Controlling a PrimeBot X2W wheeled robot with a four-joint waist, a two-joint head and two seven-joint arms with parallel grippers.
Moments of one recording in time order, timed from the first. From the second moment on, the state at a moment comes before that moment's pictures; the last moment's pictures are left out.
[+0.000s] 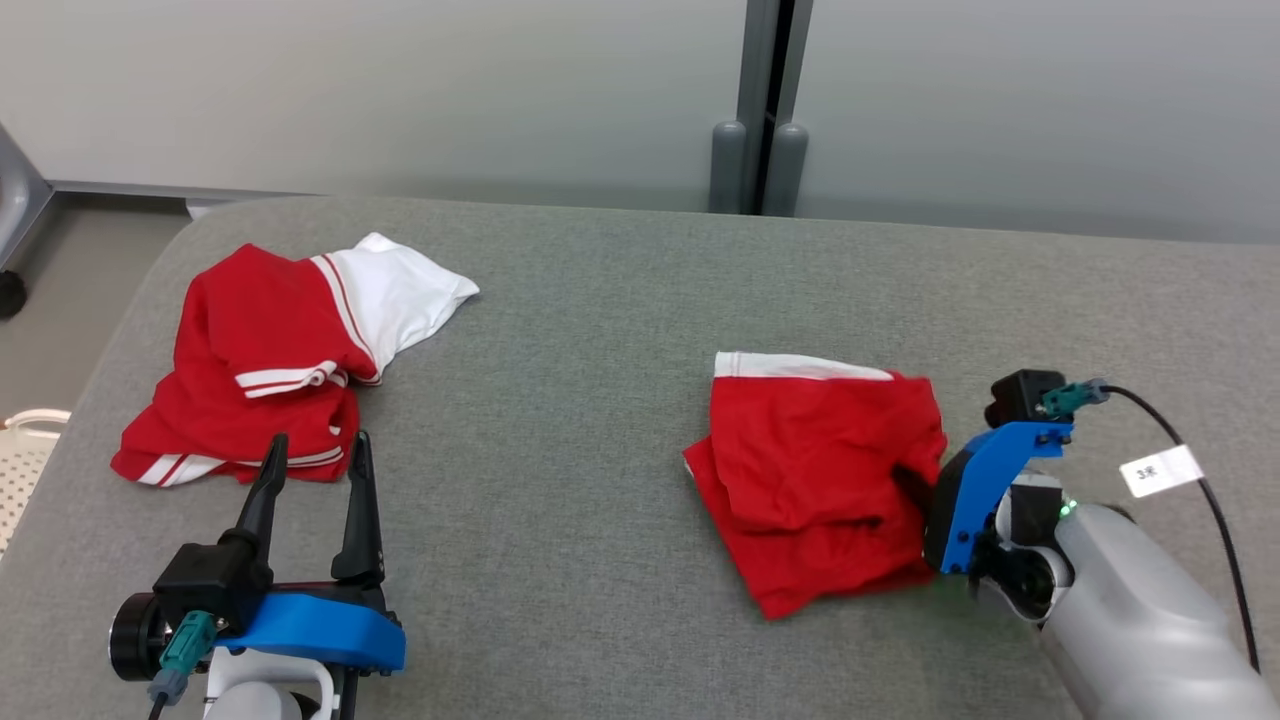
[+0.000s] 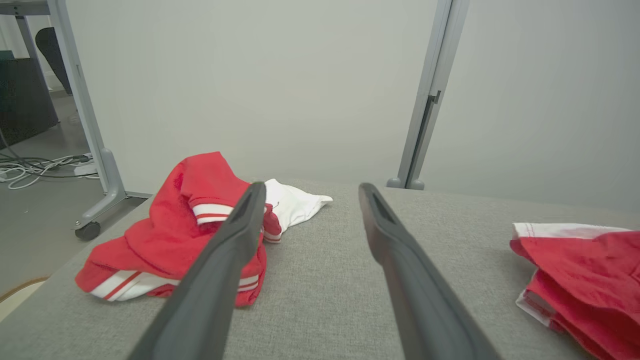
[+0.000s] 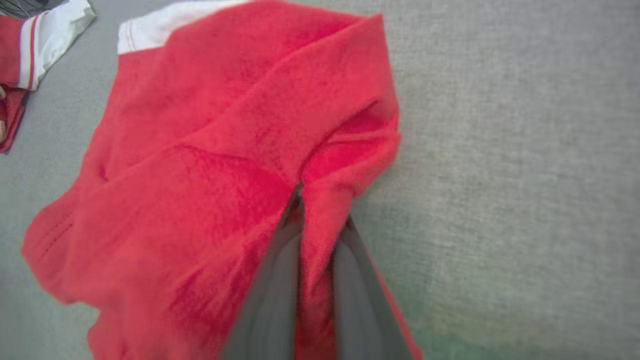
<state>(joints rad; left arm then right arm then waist) -0.12 0.10 -0.03 0.29 -0.19 -0.12 -0.26 -0.66 -0.19 0.42 1.01 0.73 0.13 0.29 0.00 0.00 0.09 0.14</state>
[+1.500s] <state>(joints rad) -0.32 0.21 -0.25 0.27 -0.22 -0.13 -0.26 -1.20 -0.30 0.58 1.27 0.72 0.13 0.00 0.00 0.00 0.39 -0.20</state>
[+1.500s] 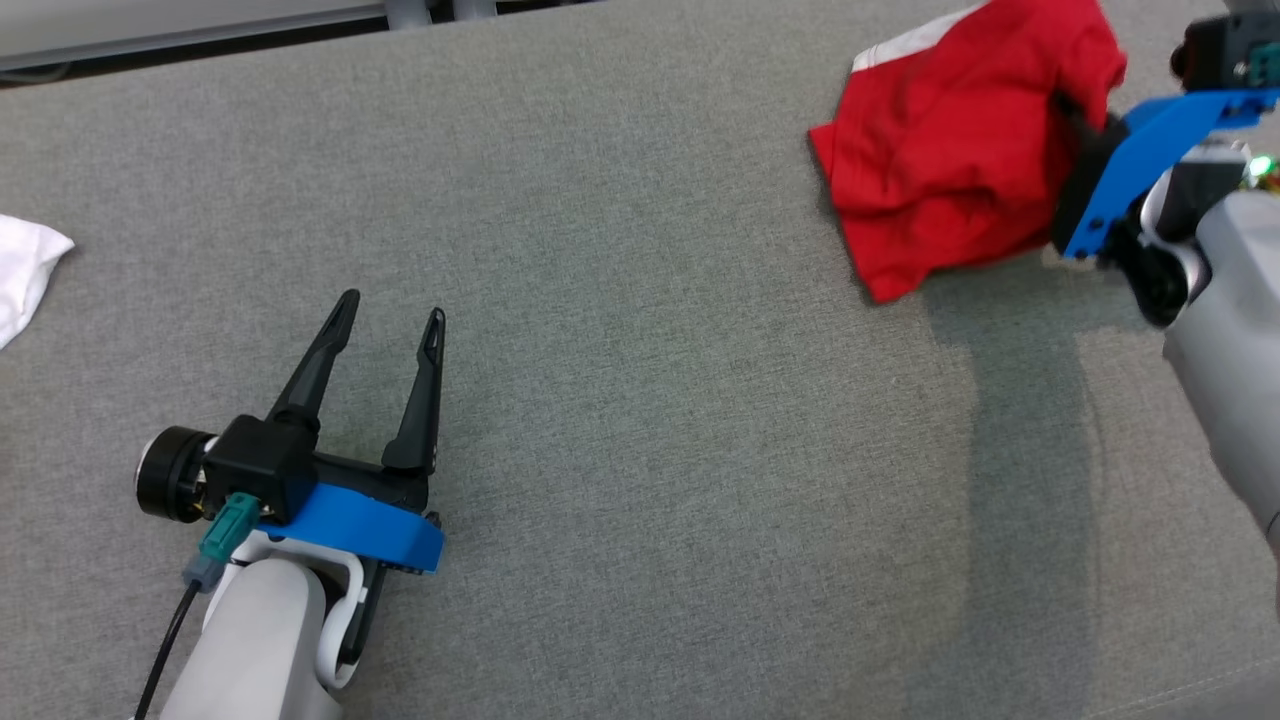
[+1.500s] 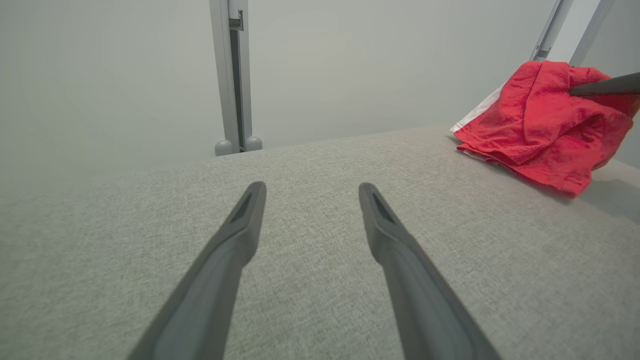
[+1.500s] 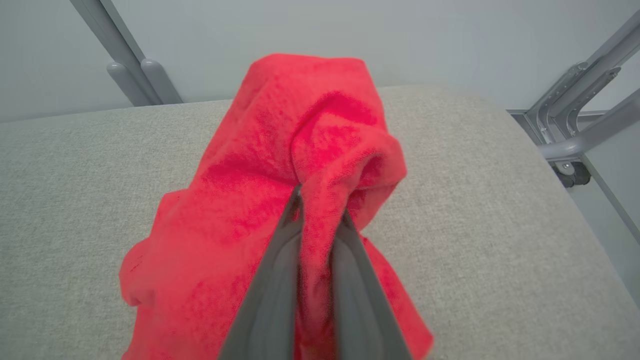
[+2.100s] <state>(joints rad) -0.33 0.20 -0.24 0.29 -0.25 -0.13 -0.26 -1.23 -0.35 0.37 1.29 0.23 0.13 0.04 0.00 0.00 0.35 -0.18</state>
